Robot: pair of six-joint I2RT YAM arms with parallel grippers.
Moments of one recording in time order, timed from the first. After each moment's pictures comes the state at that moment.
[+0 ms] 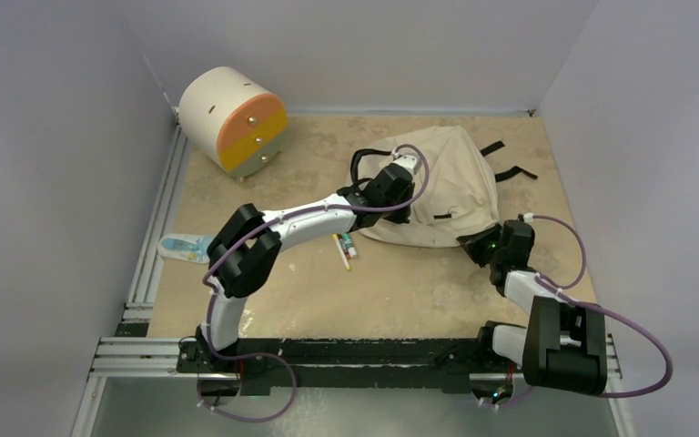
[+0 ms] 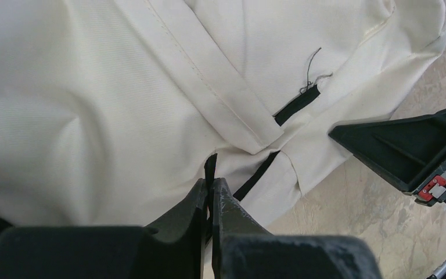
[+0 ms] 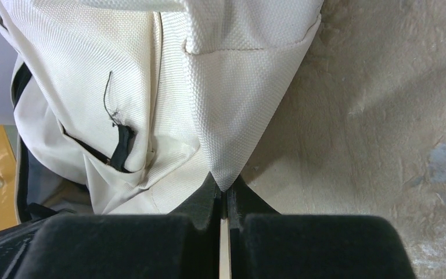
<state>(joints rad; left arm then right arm) -0.91 2.03 1.56 -0.20 -0.12 -0.47 -0.16 1.18 0.27 0.23 -0.25 0.95</state>
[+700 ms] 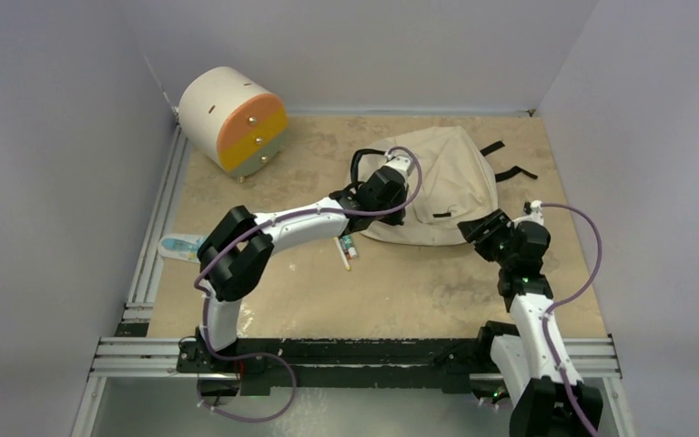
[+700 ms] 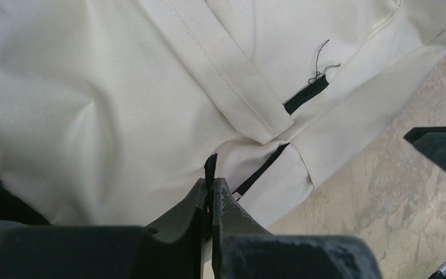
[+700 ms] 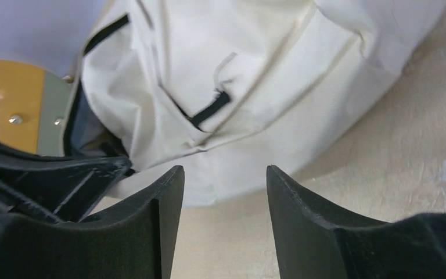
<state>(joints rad) -0.90 1.96 1.46 -0.13 -0.13 -0.46 -0.17 0.81 0.32 -0.02 -0.31 0.76</state>
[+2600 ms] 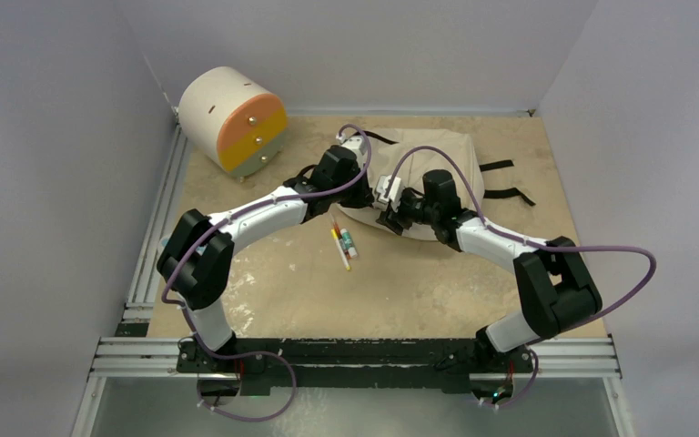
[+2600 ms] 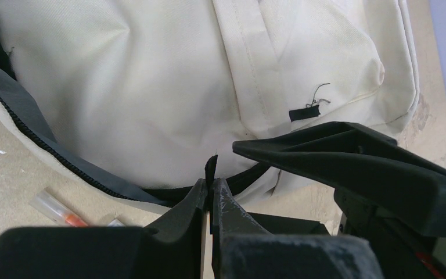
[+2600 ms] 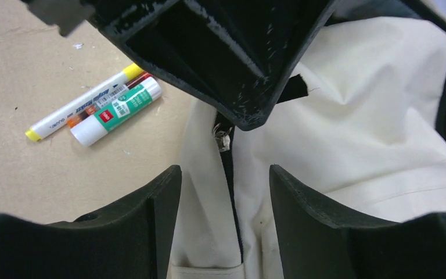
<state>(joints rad) -0.70 1.76 1.29 -0.14 0.06 -0.54 0.43 1.50 0.77 0.20 -0.57 -0.60</state>
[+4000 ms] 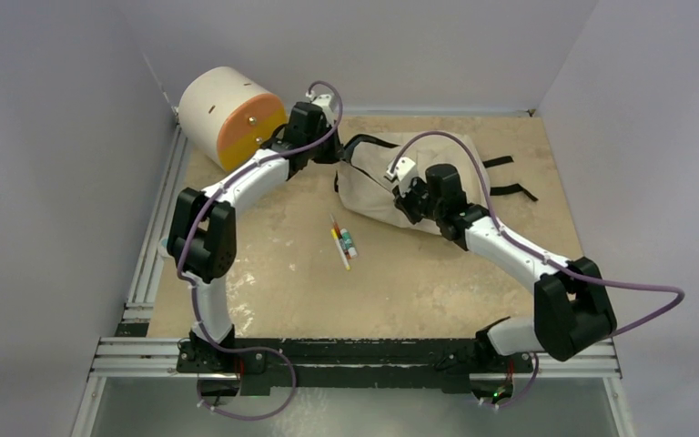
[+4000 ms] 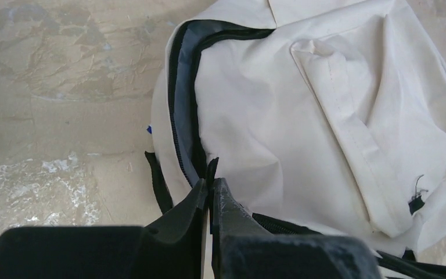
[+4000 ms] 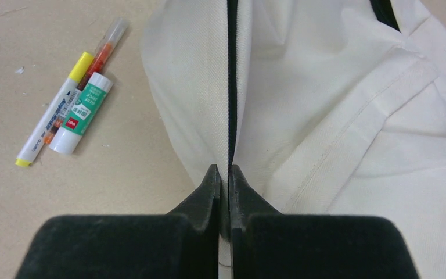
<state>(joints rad) -0.44 1.93 1.57 -0.21 0.10 -0.37 0.44 1.38 0.85 -0.06 -0.24 -0.35</state>
